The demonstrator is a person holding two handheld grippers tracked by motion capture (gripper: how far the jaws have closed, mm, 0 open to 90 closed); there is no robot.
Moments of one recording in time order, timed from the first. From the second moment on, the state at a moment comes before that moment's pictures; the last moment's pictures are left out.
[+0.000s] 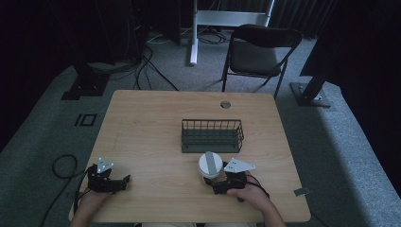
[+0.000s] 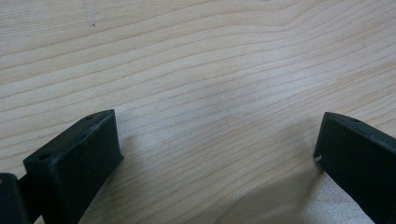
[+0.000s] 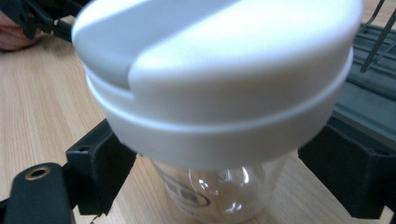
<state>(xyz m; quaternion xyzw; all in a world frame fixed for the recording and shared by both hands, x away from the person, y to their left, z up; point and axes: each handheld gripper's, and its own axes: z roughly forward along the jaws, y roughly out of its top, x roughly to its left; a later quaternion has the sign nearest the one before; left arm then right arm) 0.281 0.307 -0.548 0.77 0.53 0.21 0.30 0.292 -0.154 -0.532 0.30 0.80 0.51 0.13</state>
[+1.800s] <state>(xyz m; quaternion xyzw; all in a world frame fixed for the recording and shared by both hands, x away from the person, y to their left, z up) 0.281 0.307 -0.548 0.77 0.53 0.21 0.30 0.293 -0.133 -0.528 0.32 0.79 0.50 0.15</state>
